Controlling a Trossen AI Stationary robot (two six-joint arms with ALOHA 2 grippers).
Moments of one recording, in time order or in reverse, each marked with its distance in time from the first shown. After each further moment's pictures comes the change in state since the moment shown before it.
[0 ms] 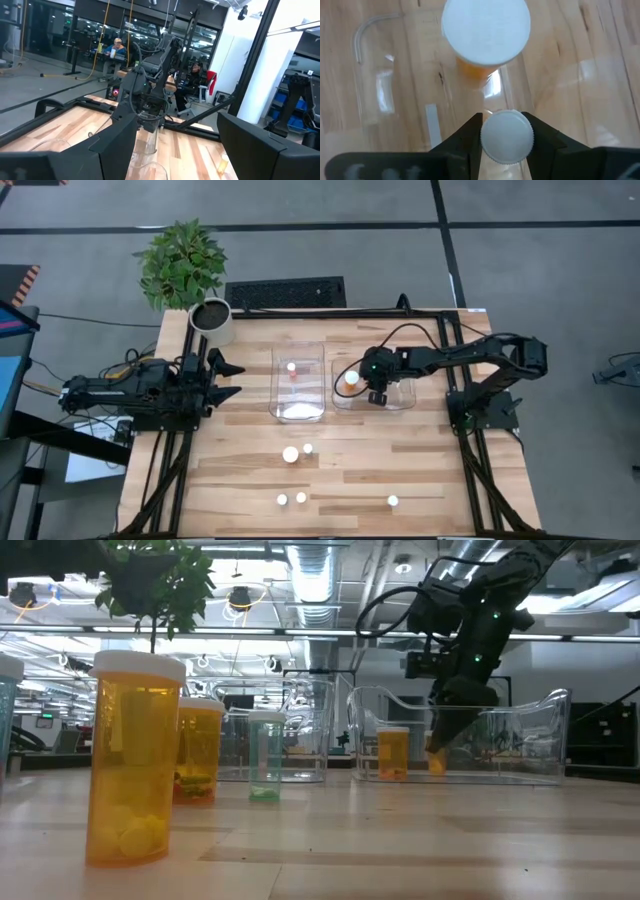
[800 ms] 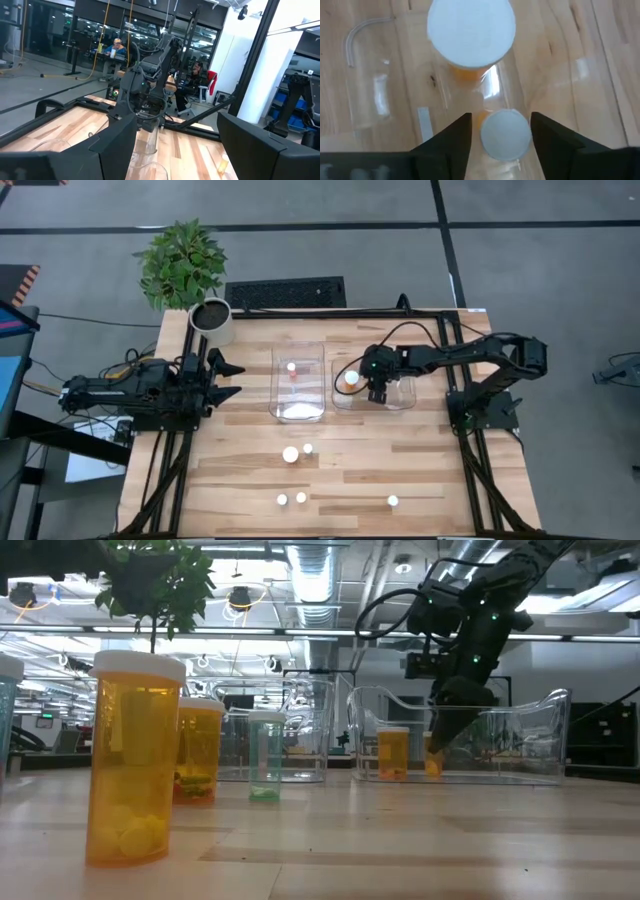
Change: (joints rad) left arm 0.000 0.000 0.000 0.000 0.000 0.003; right arm -0.014 0.000 0.000 0.007 -0.001 0.001
